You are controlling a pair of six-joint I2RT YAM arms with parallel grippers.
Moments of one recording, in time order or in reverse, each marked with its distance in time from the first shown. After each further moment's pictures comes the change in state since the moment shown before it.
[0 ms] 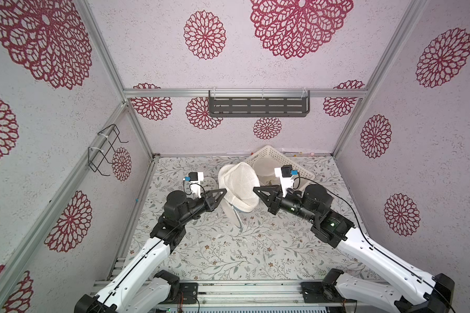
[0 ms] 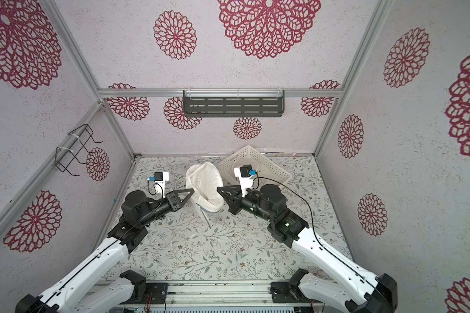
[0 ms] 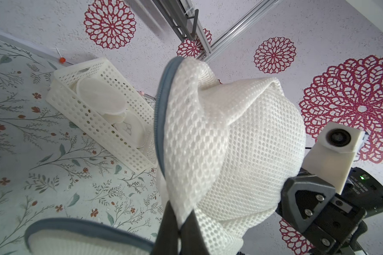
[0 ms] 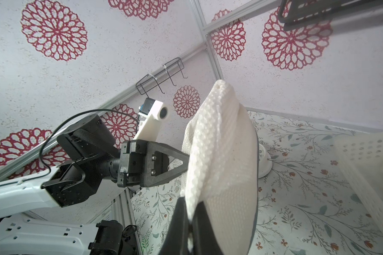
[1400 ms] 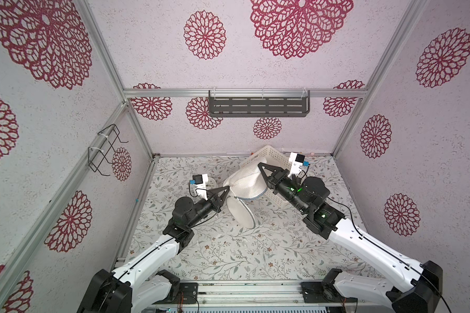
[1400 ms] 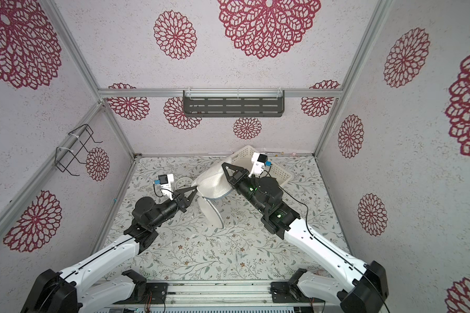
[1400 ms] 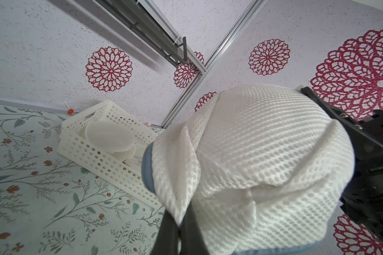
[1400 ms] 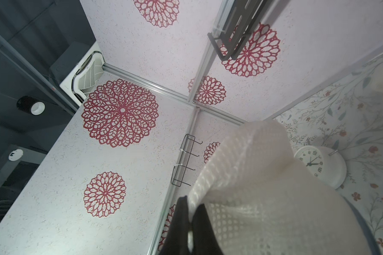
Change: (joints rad) left arm -0.078 0.158 -0.114 0.414 -0.161 0.173; right arm -0.011 0.113 0.060 0.227 0.299 0.808
